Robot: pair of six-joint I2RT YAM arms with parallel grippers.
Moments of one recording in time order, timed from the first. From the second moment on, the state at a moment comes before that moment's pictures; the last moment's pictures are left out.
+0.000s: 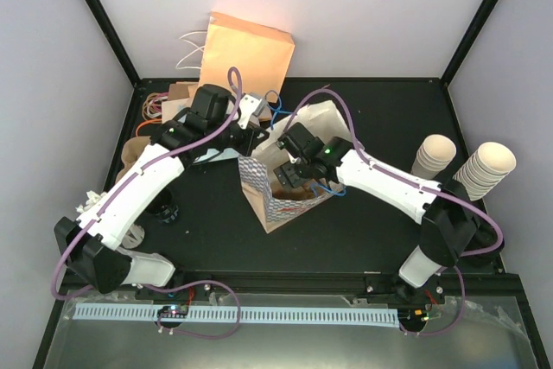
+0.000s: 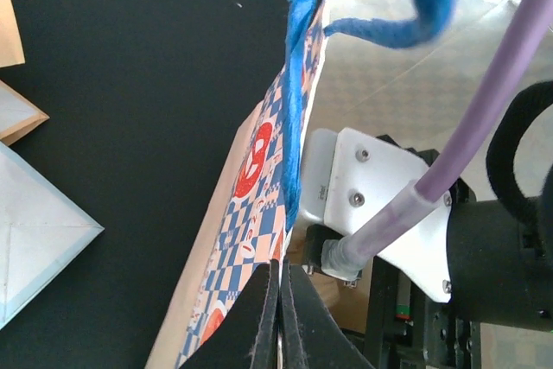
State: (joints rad) left arm -0.53 1.34 1.37 -0.69 0.35 -0.11; right arm 0.86 1.62 1.32 -0.77 0.15 0.22
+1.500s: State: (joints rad) left arm -0.69 1.21 1.37 -0.70 0.23 0.15; right arm 0.85 1.12 1.40 -0.97 0.19 0.17
